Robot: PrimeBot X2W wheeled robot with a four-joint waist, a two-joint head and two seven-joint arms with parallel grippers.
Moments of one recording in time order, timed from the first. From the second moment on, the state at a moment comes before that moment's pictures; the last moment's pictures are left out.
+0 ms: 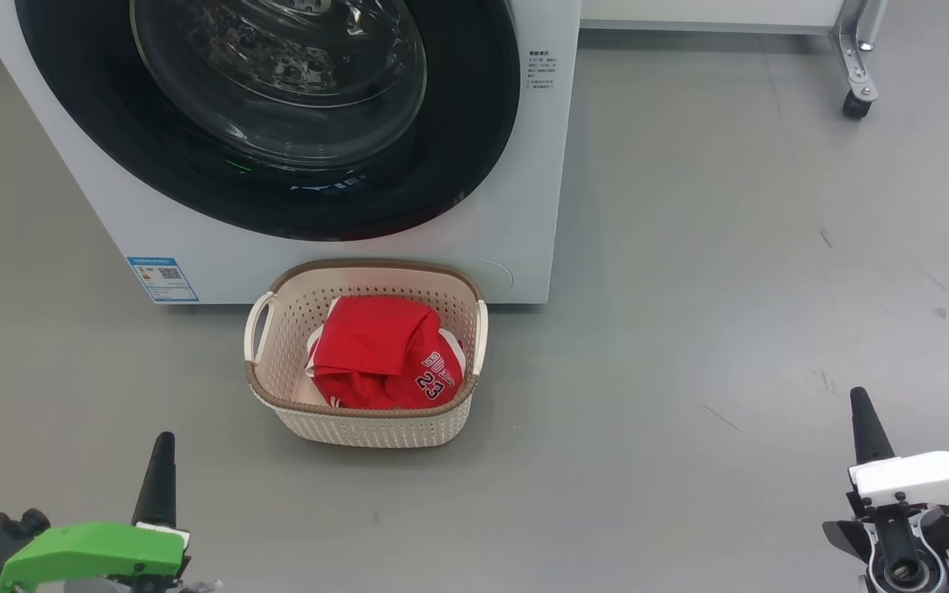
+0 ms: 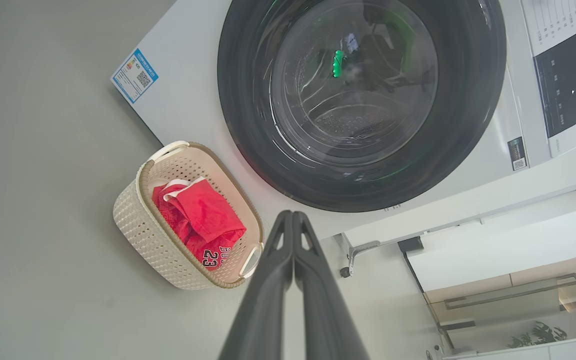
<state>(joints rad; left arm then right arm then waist) -0.02 0.06 -0.03 0.25 -1.30 -0.13 -0.04 -0.04 -0.05 -0.09 0.26 1.16 0.10 0.00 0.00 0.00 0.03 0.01</state>
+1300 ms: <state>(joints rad) -0.05 0.07 0.02 0.27 -1.65 -0.13 0.06 -0.06 -0.04 -0.14 0.28 1.60 0.12 0.11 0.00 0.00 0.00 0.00</state>
